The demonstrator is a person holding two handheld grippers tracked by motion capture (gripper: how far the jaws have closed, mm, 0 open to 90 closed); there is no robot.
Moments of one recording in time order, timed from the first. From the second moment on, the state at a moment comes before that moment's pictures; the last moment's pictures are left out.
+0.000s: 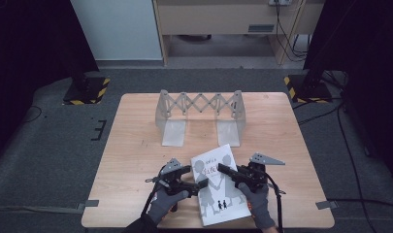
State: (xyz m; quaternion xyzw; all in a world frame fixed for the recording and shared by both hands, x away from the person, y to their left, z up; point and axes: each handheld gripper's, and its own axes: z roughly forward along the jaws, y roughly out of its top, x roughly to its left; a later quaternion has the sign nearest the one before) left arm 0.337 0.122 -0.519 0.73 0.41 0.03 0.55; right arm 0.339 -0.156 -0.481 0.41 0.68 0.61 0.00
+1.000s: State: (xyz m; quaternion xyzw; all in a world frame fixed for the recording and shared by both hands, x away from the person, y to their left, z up) left arm 0.343 0.130 -0.533 0.70 0.44 -0.10 0.55; right arm 0.352 -0.159 -0.499 0.41 0.73 0.55 0.03
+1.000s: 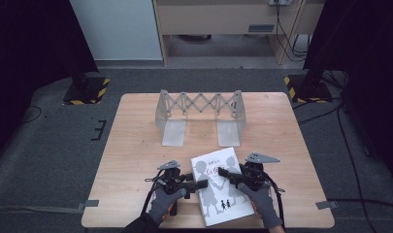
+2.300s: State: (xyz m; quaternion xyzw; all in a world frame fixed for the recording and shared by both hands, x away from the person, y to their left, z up) left arm 0.352 0.122 -0.537 0.69 0.45 -0.13 0.55; right arm 0.354 -0.170 -0.507 0.46 0.72 0.52 0.04
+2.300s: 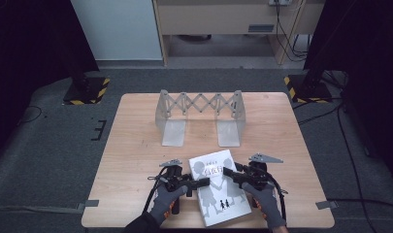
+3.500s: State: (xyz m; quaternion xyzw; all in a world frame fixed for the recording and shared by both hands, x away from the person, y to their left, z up) left arm 0.368 0.152 -0.457 0.67 0.41 -0.04 0.62; right arm 0.370 -0.209 -0.514 0.52 0.70 0.47 0.15
